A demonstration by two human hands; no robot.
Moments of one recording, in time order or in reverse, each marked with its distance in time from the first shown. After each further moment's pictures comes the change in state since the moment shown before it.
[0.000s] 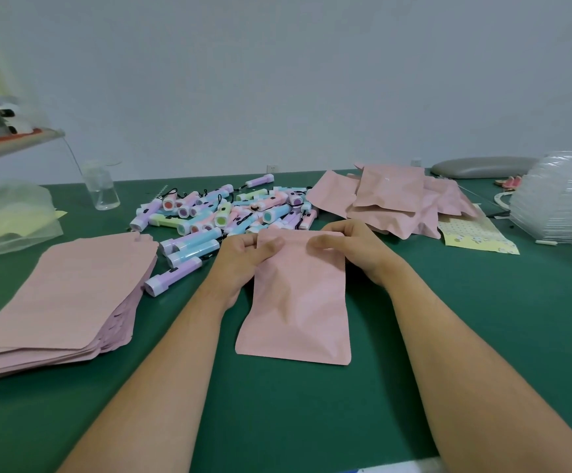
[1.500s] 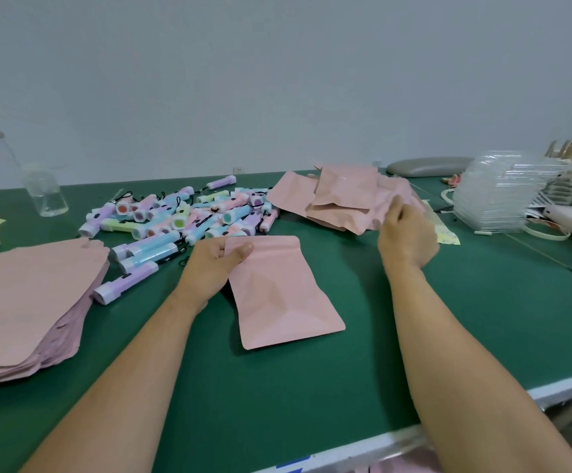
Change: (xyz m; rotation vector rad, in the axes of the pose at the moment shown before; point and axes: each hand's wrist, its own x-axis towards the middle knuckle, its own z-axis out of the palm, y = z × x) left_hand -0.012 0.001 0.021 0.127 -0.089 0.162; right_hand -0.027 0.039 -0.098 -0.684 1.196 0.245
